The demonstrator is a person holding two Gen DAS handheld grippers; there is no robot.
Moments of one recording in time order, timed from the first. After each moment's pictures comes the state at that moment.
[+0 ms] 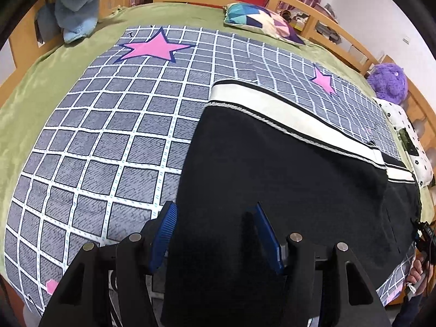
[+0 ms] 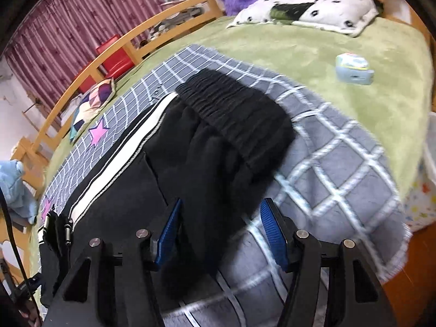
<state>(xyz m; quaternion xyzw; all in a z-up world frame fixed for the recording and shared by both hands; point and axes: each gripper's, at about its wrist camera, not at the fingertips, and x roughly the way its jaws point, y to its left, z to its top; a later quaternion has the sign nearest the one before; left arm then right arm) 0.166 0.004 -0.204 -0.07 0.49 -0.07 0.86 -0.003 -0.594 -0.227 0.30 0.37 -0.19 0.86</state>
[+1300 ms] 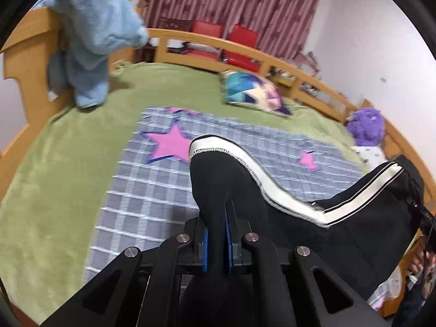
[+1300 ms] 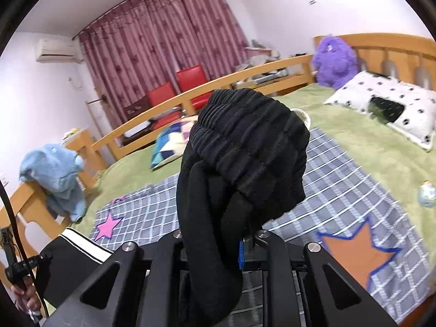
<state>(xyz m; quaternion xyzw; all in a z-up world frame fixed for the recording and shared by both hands) 0.192 0.114 -0.076 -0.09 0.38 -0.10 0.92 0.092 -0.427 -0.048 0.20 0.24 -0.07 0.95</state>
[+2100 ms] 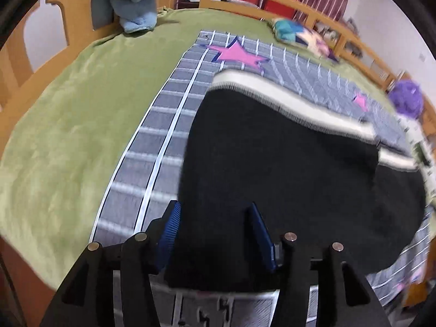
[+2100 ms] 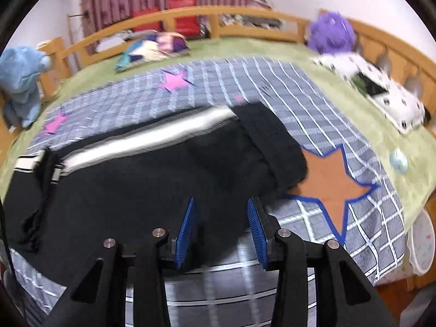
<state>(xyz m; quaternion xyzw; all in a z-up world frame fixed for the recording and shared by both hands) 0.120 0.150 -0.206 -0.06 0.47 -0.01 0.88 0.049 -0.380 -0.156 0.06 0.40 -0.13 0.90</state>
